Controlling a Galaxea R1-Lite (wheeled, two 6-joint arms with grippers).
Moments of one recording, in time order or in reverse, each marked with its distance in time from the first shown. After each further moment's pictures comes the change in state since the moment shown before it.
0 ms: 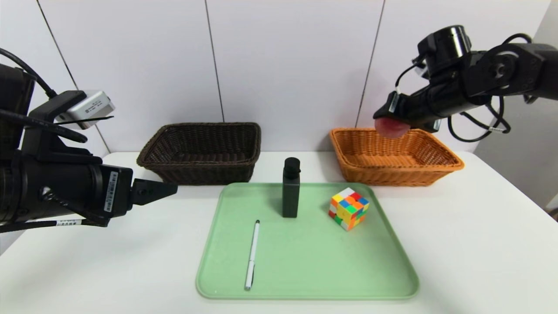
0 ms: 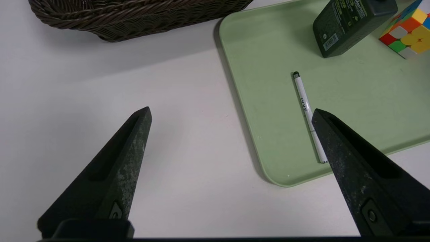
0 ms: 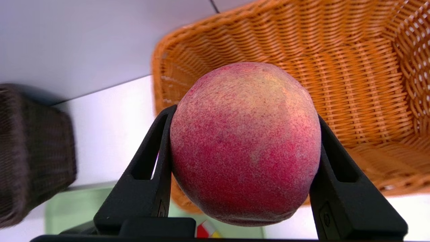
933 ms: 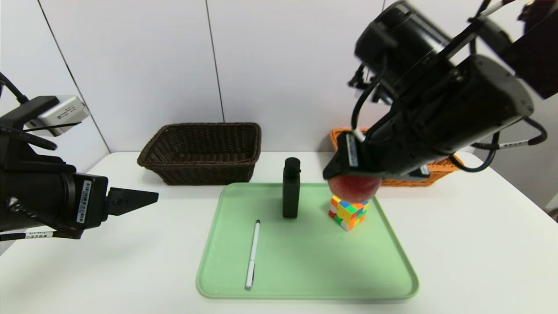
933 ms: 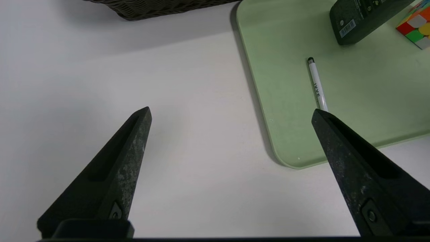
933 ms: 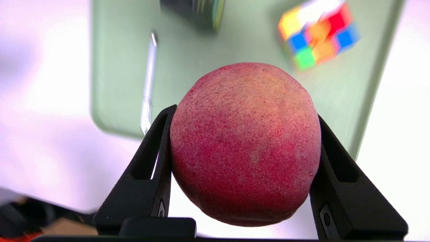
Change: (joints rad) left arm 0.044 -0.056 0.007 0.081 0.000 0.001; right arm 0.534 -0.195 -0.003 0.499 -0.083 0.135
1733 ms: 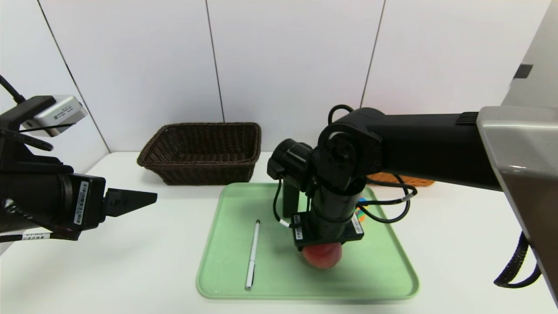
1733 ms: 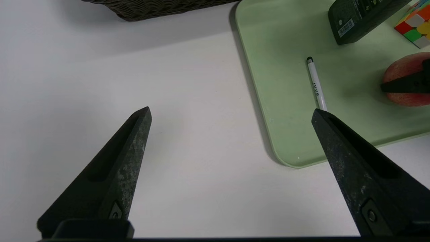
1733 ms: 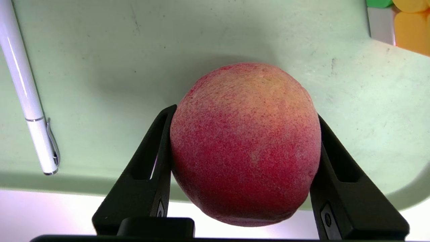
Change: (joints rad) left arm 0.000 -0.011 0.004 0.000 -0.001 0.003; right arm 0.076 0.362 0.004 0.081 0.009 0.067
